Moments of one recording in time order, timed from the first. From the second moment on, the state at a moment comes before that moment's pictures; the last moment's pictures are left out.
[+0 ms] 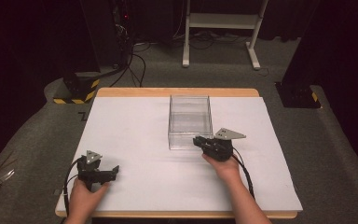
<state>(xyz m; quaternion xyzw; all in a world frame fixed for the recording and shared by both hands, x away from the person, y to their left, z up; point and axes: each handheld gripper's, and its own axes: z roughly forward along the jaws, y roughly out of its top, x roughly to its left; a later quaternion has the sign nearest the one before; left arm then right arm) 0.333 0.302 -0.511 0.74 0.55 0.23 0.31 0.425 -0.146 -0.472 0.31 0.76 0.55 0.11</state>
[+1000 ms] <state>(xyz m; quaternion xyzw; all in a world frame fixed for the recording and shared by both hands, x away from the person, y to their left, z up) 0.333 0.302 -0.511 0.74 0.55 0.23 0.31 0.404 -0.160 -0.473 0.29 0.77 0.56 0.09</state>
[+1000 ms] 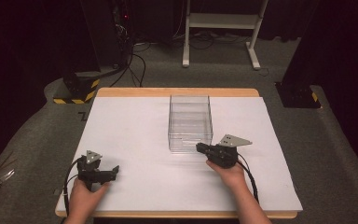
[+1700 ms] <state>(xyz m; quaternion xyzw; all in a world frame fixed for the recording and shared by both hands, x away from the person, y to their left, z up) 0.333 0.302 -0.511 0.74 0.55 0.23 0.31 0.379 -0.165 -0.473 0.28 0.77 0.56 0.09</state>
